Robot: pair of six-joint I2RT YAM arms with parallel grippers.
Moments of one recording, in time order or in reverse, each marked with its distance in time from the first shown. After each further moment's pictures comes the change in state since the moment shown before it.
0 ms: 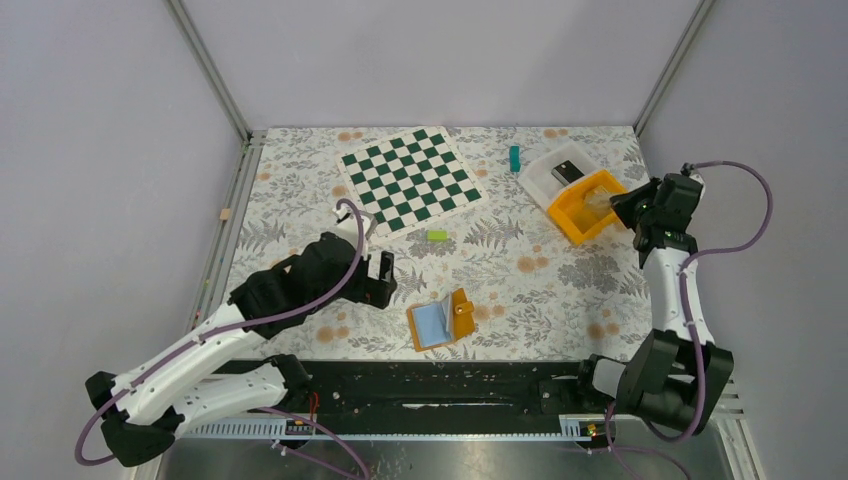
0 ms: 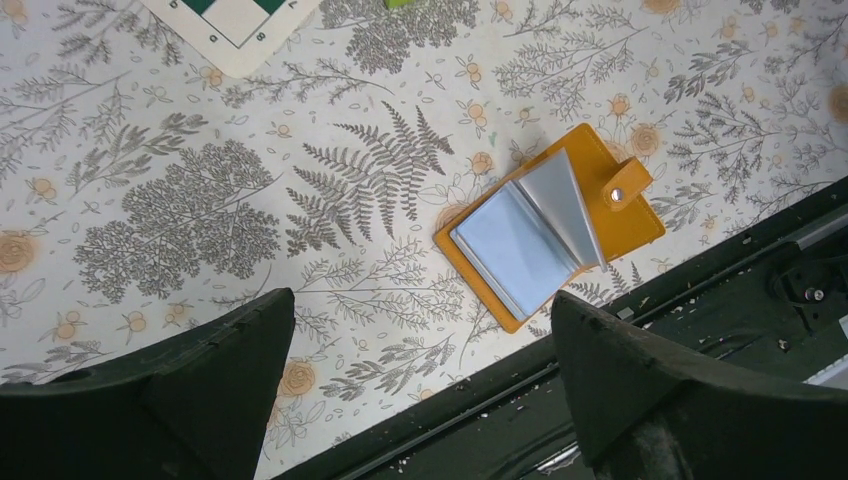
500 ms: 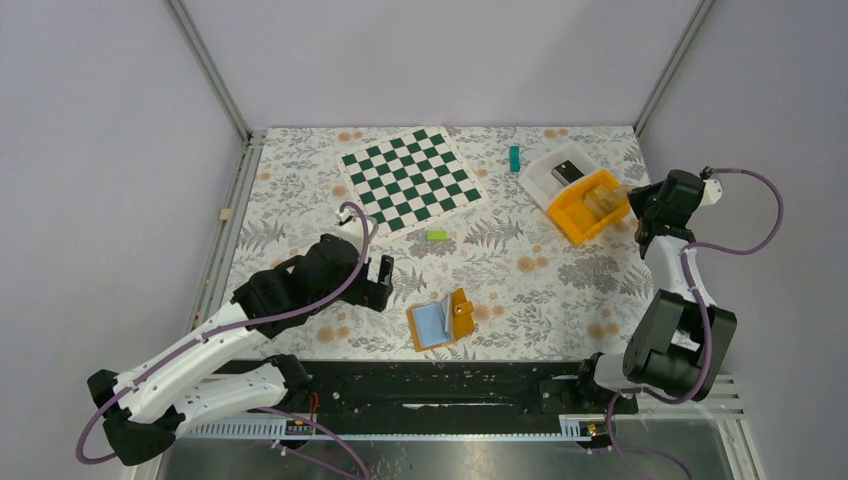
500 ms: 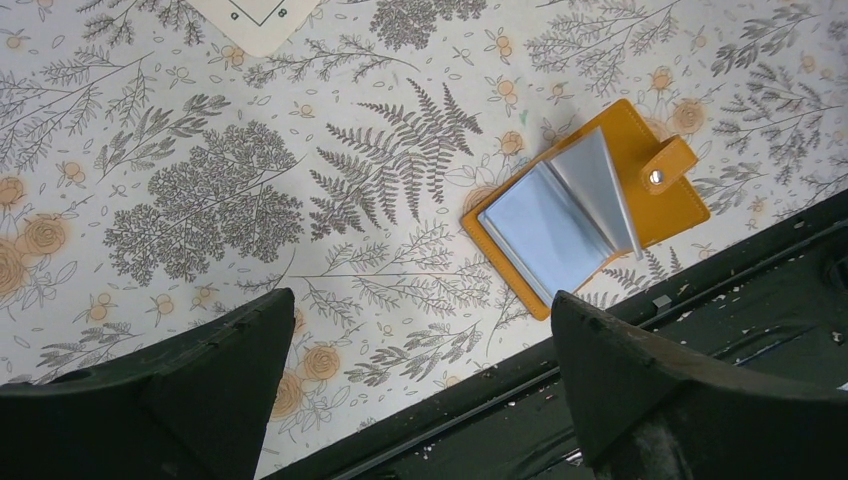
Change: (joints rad) left arm 0.000 -0.005 -0.007 -0.031 -0.029 0.031; right arm -0.062 0.166 -0.006 0.261 0.200 0.116
